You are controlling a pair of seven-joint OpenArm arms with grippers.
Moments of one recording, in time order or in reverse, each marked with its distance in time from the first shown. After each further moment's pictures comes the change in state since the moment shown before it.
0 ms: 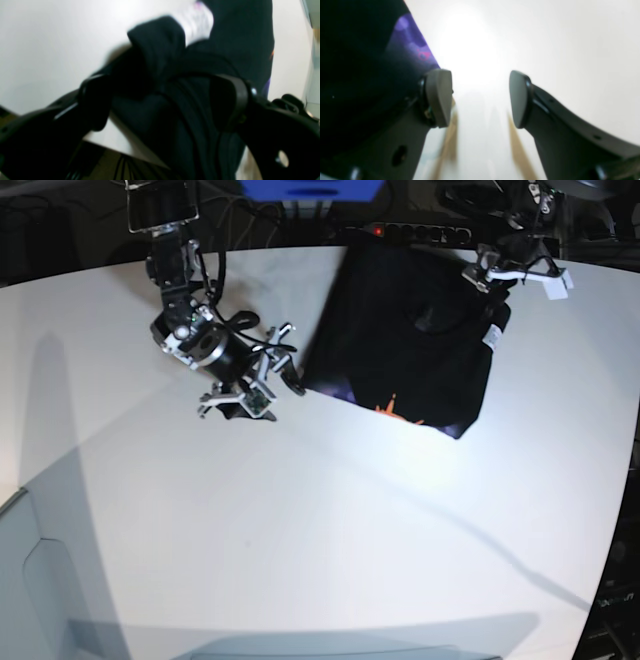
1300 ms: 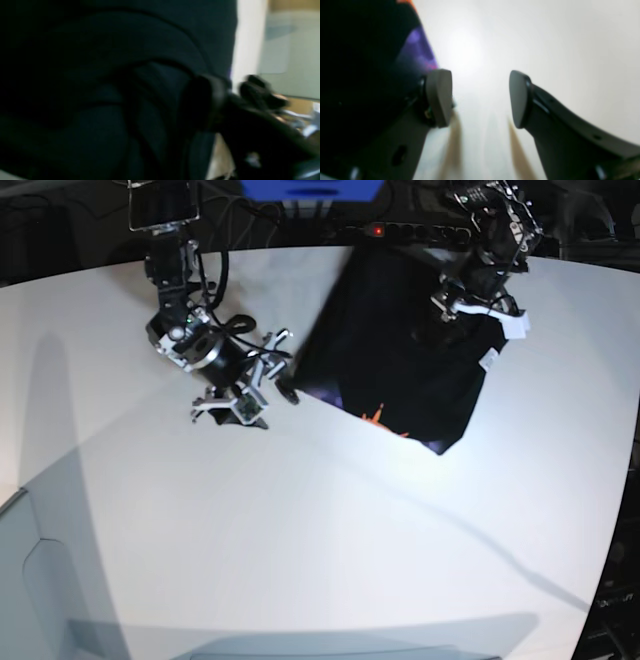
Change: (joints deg) left arm -10.5 0.1 6.7 -13.0 0.4 -3.4 5.4; right arm -0.1 -0.8 3.6 2.2 0.0 0.0 0.0
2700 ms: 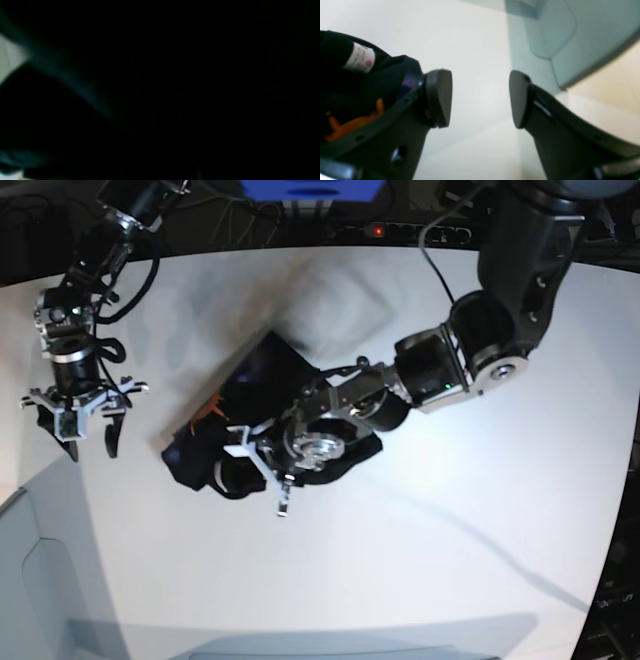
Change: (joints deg) left arm -61.1 -12.6 118.1 -41.9 59.6 -0.6 -31.2; right arm 0.7 -3.7 37.9 14.3 0.0 -0.1 0.0
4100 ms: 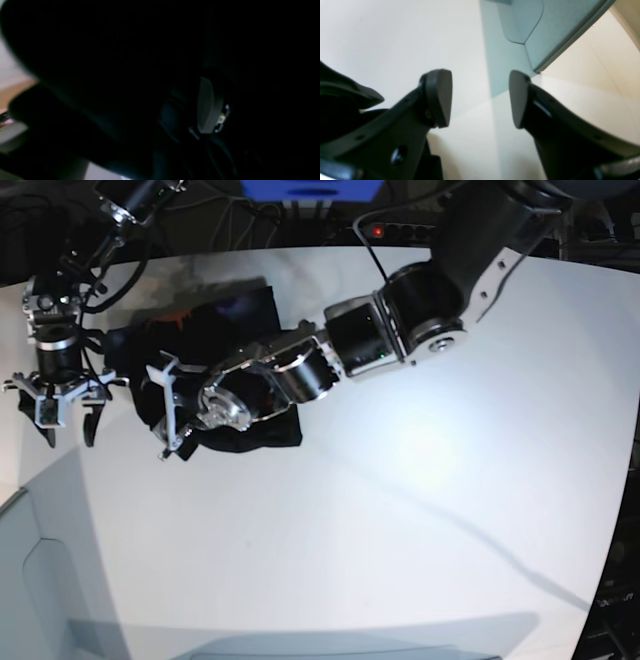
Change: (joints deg) left arm 5.2 12.2 -6.9 4.3 29.0 -18.5 -11.0; right arm -0.9 -0.1 4.9 1.1 -0.4 0.0 0.0
